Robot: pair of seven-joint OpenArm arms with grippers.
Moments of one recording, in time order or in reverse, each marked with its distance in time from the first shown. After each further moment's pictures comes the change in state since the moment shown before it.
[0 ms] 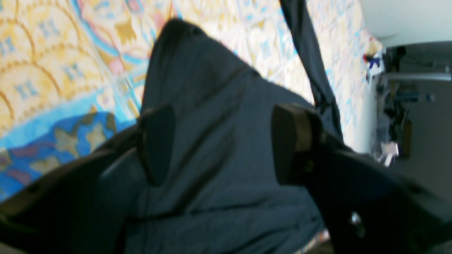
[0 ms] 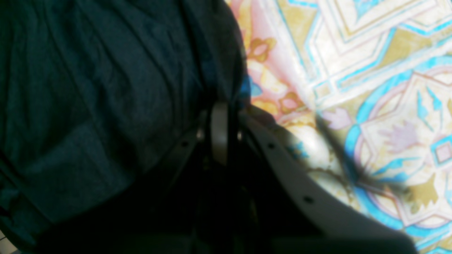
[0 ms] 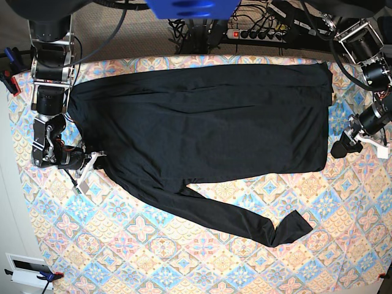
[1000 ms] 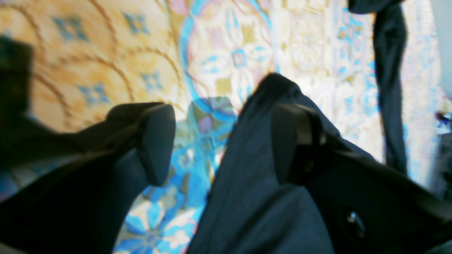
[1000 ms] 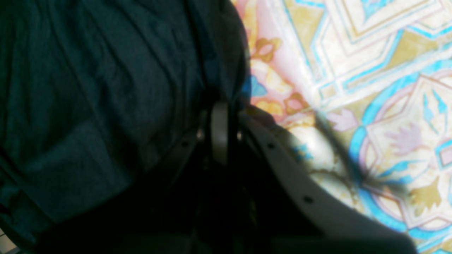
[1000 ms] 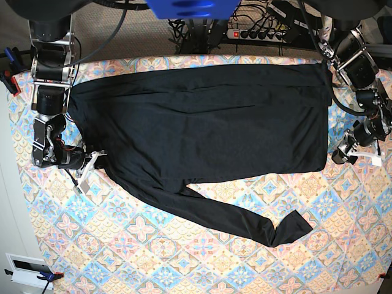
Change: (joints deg) left arm -14.7 1.1 0.5 -21.5 26.1 0.3 -12.1; right arm -0.1 0.0 -0.1 0.0 0.0 0.4 0.0
